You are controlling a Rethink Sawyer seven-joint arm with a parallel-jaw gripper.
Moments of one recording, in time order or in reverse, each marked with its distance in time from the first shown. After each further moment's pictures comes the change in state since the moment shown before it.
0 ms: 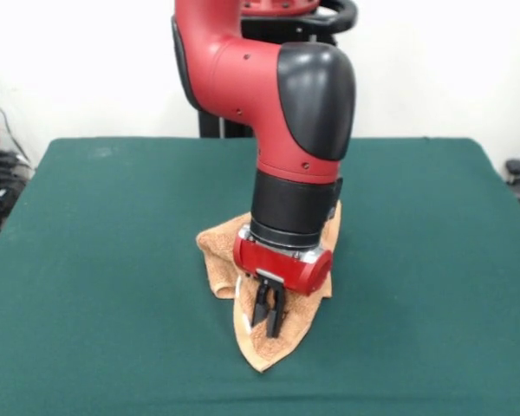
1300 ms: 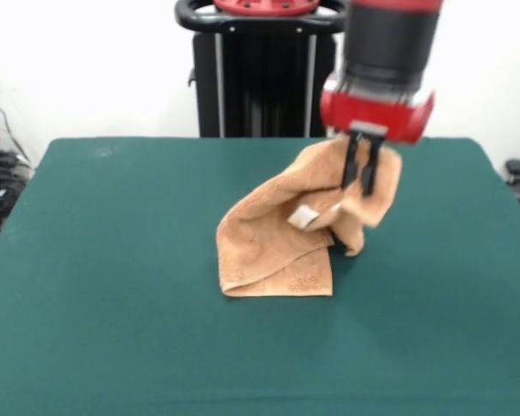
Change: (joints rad) arm 0.279 -0.291 -0.248 0.078 -0.002 0.484 0.000
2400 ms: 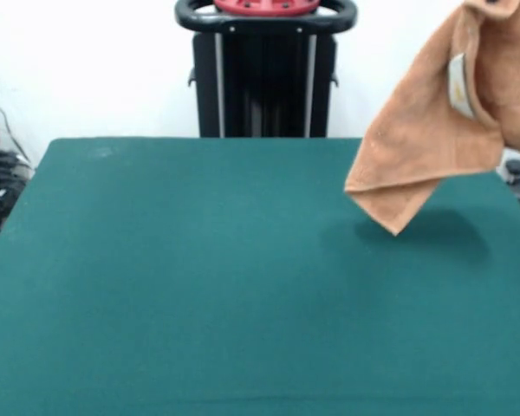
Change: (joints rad) arm 0.352 -0.165 -0.305 -0.107 -0.046 0.541 0.354
